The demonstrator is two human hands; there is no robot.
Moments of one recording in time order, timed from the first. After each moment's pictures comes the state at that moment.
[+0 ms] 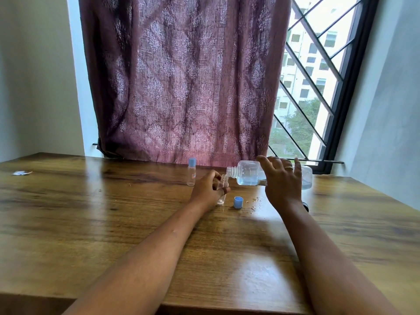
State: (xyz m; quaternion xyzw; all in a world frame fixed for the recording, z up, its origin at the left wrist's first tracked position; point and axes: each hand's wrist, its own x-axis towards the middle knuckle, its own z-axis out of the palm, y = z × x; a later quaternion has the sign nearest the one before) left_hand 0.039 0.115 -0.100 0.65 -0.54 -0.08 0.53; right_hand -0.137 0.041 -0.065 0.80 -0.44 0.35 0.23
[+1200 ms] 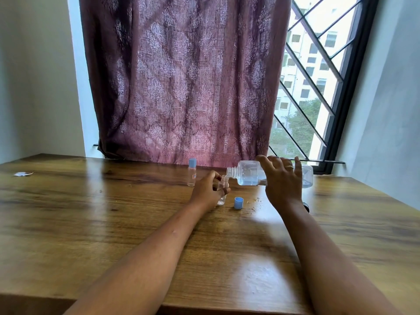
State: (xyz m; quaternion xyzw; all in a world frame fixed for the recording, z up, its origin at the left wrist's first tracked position) left_hand 0.041 0.112 -0.102 0.64 -0.55 -0.08 0.53; right_hand -0.137 0.039 -0.065 0.79 -0.43 0.36 0.25
